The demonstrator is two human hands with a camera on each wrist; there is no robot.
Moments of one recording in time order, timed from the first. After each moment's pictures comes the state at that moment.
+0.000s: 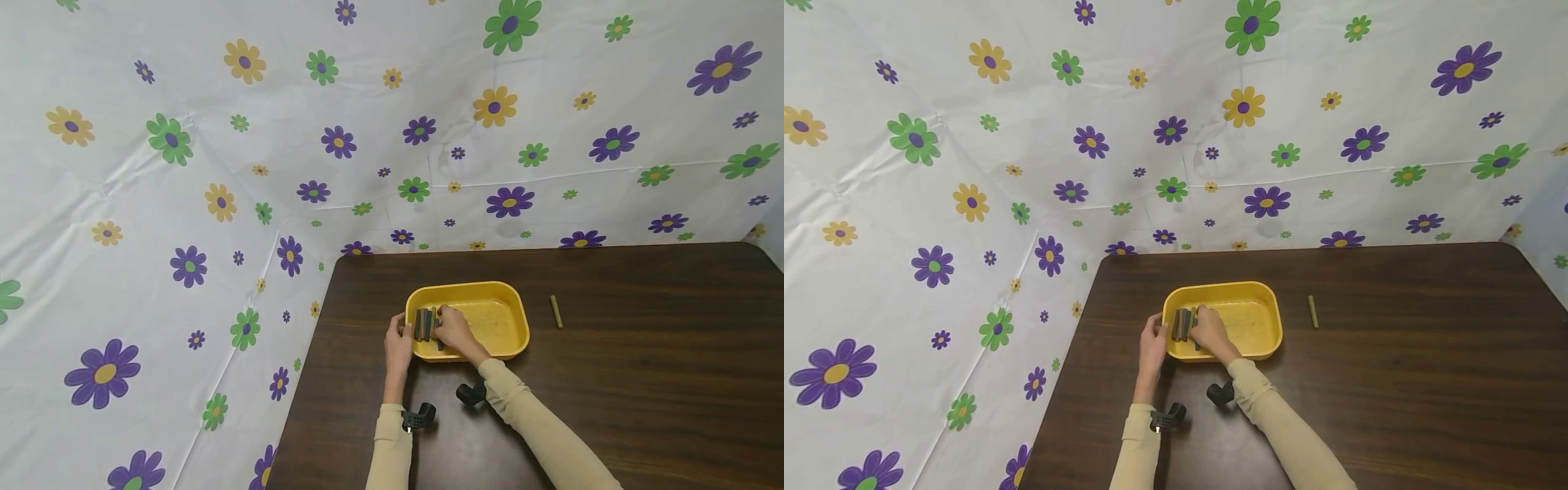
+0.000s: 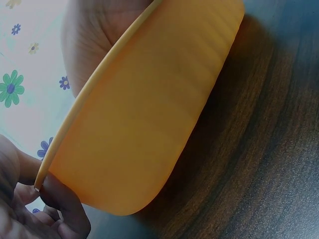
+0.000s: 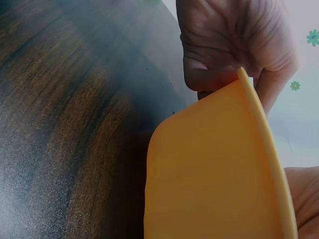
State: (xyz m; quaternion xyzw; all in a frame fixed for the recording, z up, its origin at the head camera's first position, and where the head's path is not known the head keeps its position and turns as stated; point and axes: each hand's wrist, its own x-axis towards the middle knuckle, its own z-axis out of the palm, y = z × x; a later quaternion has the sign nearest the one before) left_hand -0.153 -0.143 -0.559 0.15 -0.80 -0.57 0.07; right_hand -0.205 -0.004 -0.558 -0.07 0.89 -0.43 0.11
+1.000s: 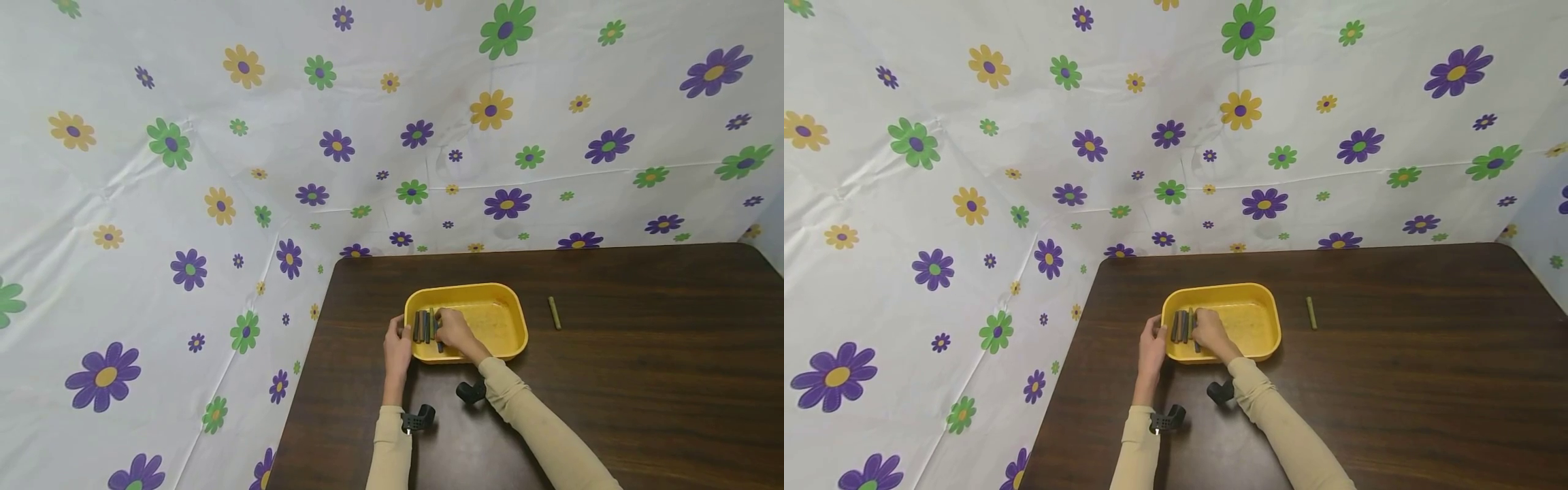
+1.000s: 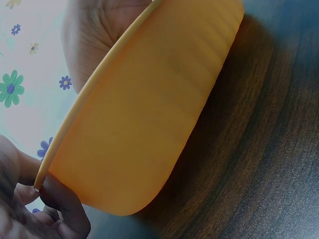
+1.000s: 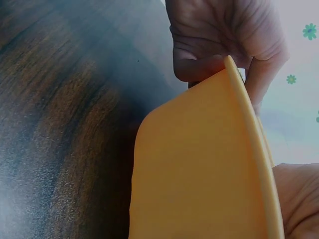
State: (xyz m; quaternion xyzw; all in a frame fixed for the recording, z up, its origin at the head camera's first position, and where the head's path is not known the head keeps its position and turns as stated) left_hand -0.152 -0.141 -0.559 0.16 -0.80 -0.57 0.08; right_hand -0.207 0.002 -0.552 -0.10 0.90 -0.41 0.13
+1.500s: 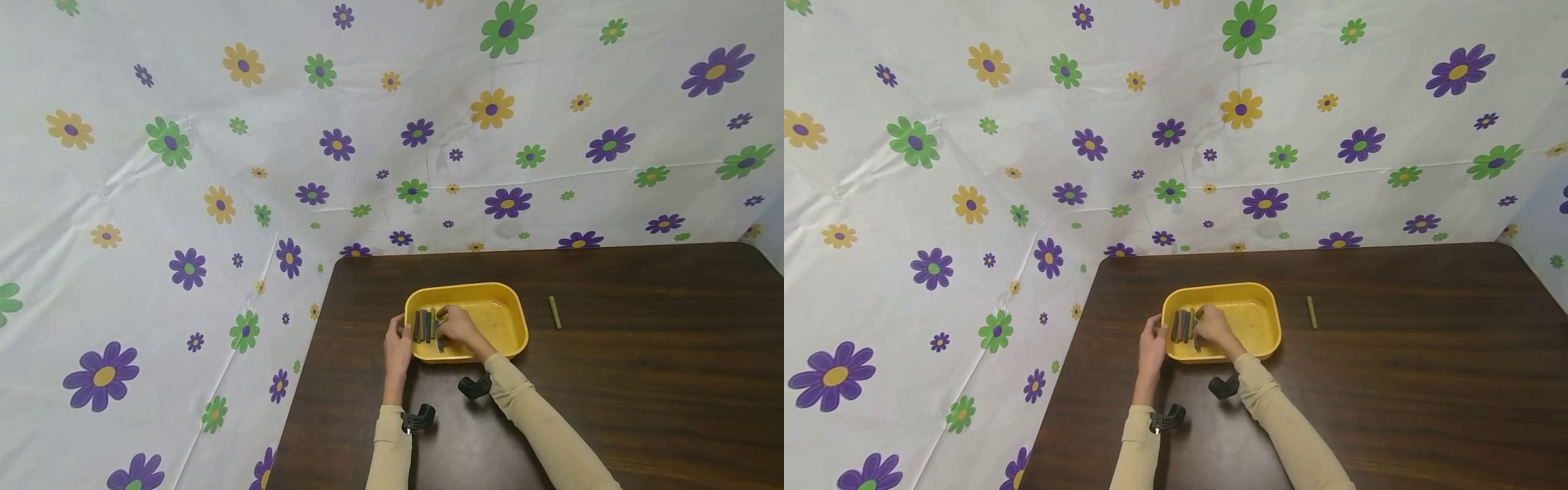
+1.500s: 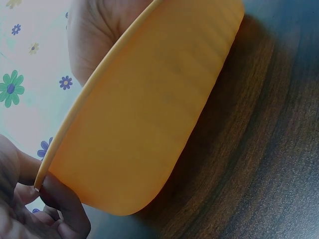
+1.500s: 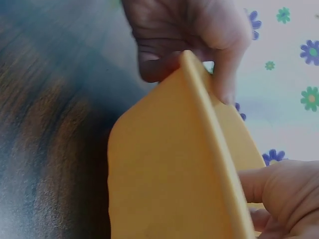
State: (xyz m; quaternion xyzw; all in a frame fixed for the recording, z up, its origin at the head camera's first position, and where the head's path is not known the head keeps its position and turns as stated) left_hand -0.153 -0.142 -0.559 0.16 -0.80 -0.58 0.07; right_hand -0.212 0.013 -0.553 -0.05 0.85 -0.50 0.16
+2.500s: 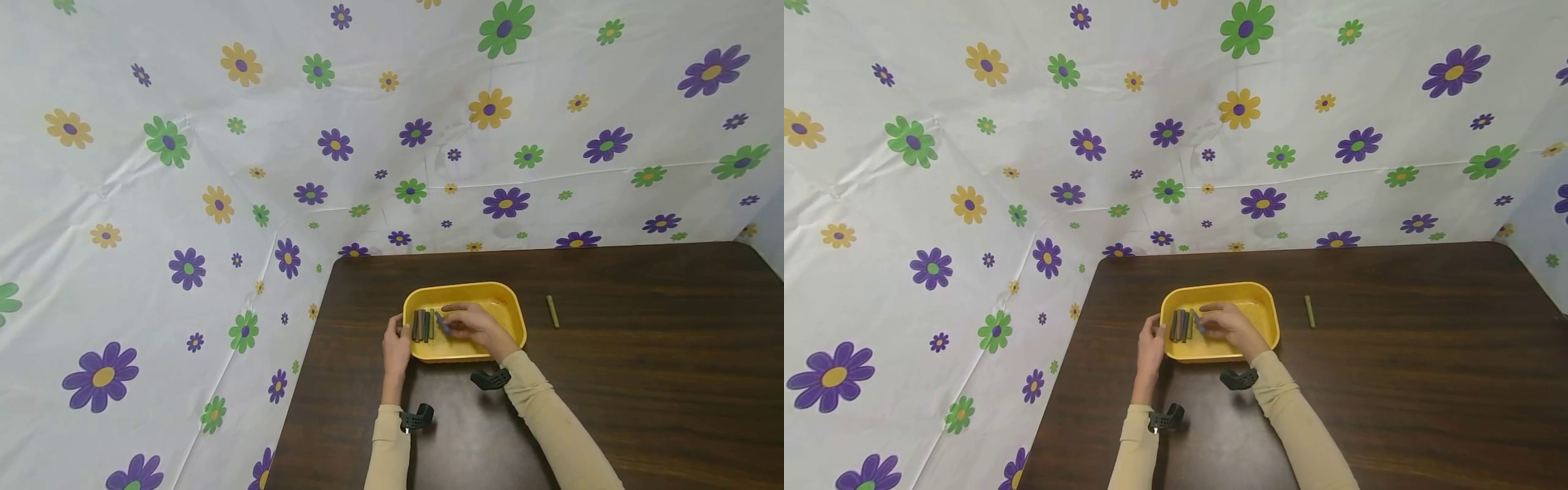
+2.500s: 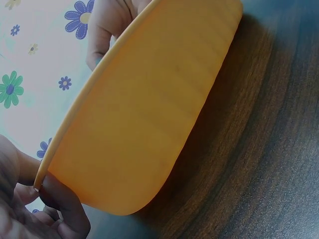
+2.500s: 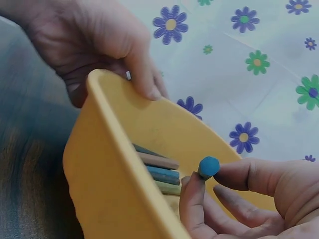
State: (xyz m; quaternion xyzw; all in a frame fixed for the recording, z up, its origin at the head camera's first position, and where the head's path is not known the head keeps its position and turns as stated) left_hand -0.154 -0.141 -0.561 0.16 -0.80 -0.57 0.08; right_hand -0.217 0.047 -0.550 0.07 0.59 -0.75 0.29
